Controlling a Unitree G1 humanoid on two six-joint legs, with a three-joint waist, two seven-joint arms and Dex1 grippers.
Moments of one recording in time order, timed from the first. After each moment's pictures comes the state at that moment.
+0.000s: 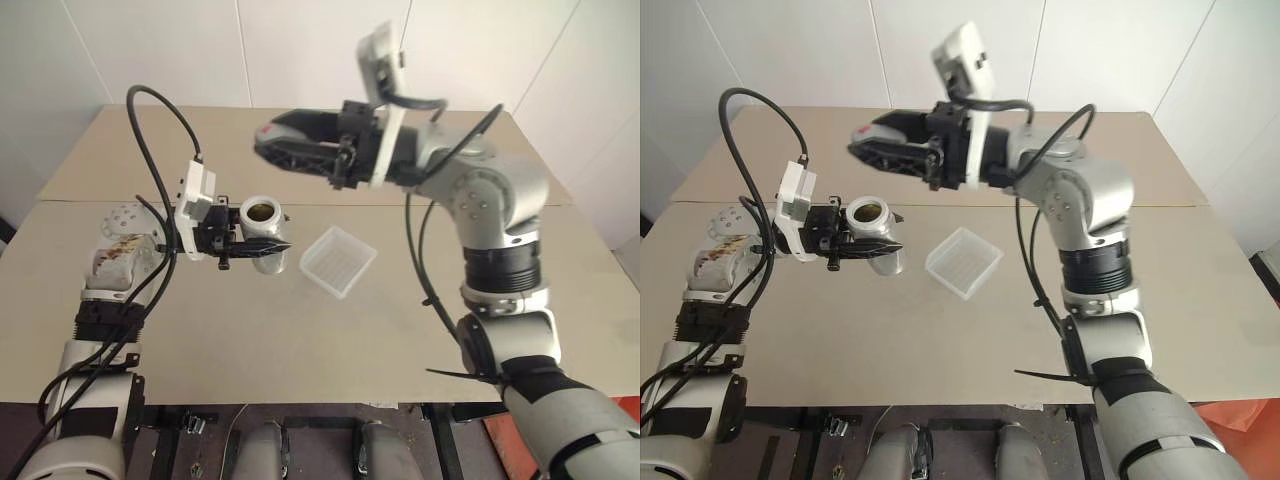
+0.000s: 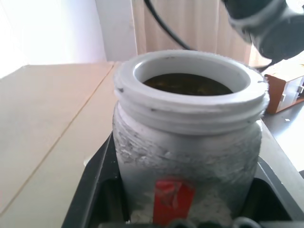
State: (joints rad) left arm -0.74 0.62 0.02 0.27 -0.49 0.23 -1.45; right arm -1.12 -0.32 0.01 0.03 0.58 0.84 0.83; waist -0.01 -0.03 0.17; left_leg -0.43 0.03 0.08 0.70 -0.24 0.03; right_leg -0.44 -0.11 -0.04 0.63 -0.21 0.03
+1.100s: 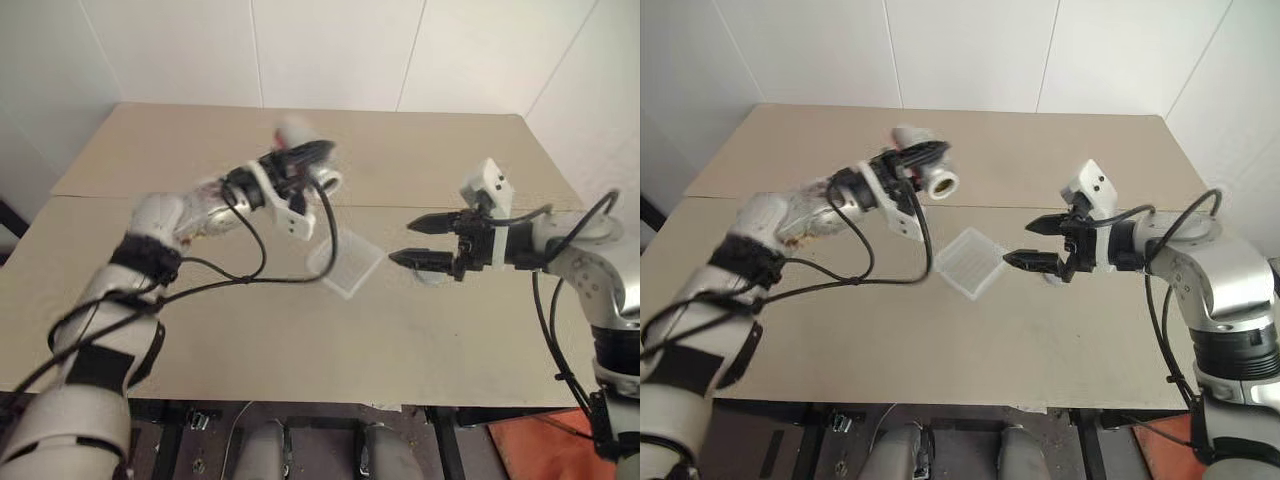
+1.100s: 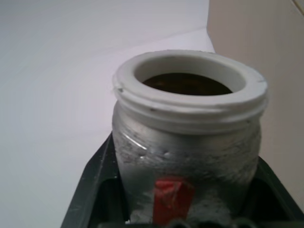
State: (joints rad) left arm -1.23 0.62 -0.62 0.69 1.18 -0.75 0.35; right arm -0.69 -0.84 0.00 -0.26 0.58 0.99 1.01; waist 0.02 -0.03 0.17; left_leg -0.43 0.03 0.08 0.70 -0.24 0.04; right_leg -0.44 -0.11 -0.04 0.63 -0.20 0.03
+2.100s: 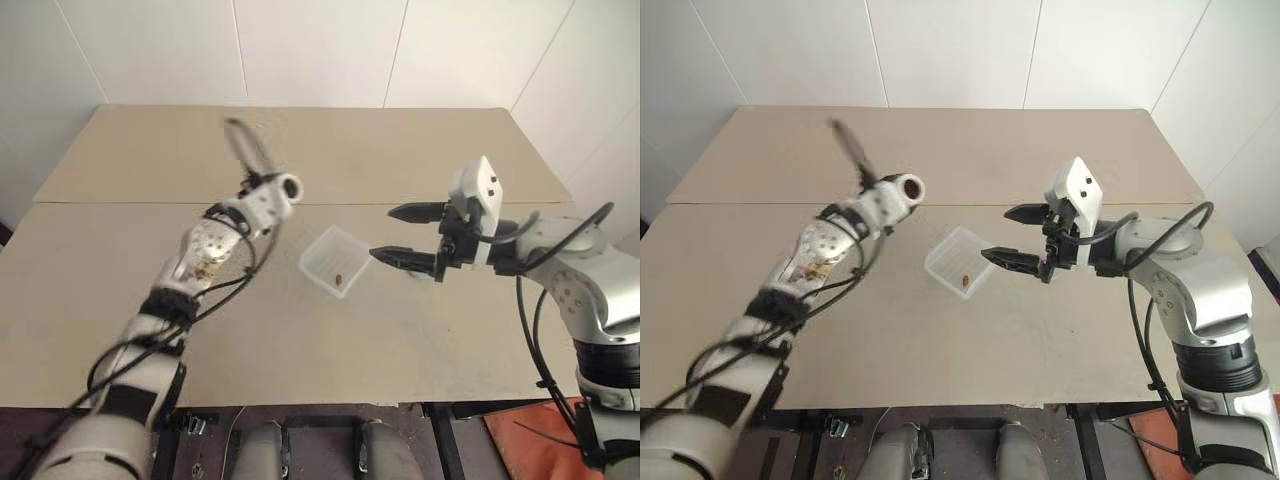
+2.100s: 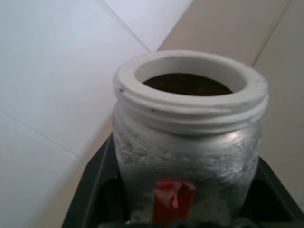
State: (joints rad) left arm -0.75 0.44 -0.13 0.50 -0.02 -0.14 -0.46; right arm -0.61 -0.75 -0.01 -0.29 0.57 0.74 0.92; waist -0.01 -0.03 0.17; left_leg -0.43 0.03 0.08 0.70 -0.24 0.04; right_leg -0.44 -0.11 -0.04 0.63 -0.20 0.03
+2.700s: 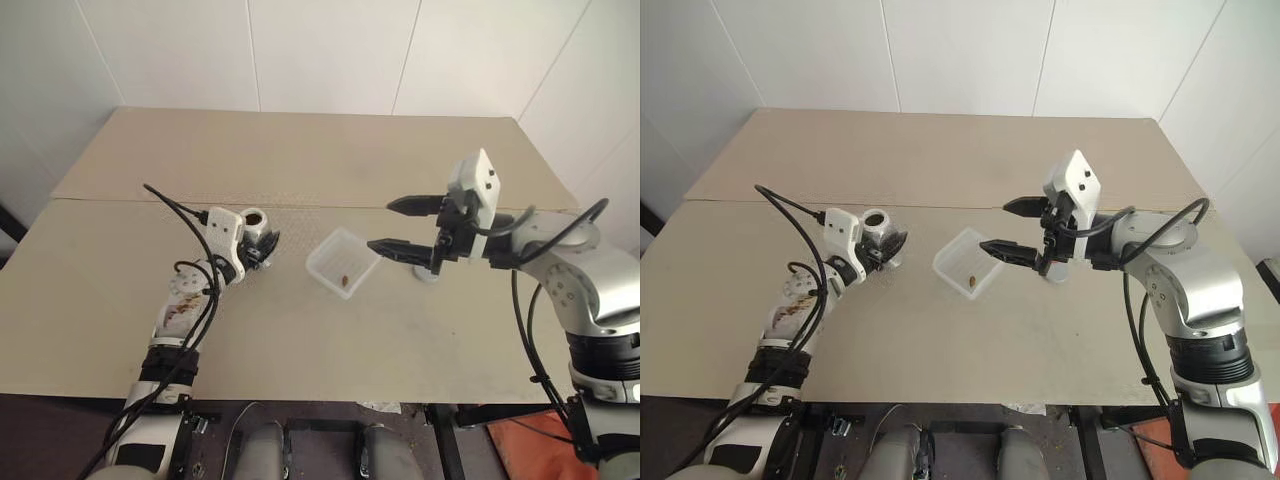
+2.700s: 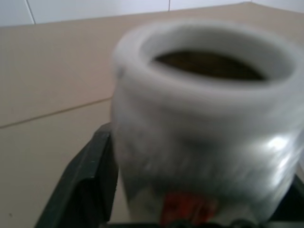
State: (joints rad) left arm -0.51 0.34 0.04 0.32 -0.23 0.17 -0.48; right arm -0.65 -0.73 0.00 -0.27 0.57 0.73 0.90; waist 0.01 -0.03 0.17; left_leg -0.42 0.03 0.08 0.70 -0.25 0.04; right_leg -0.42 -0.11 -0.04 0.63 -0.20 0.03
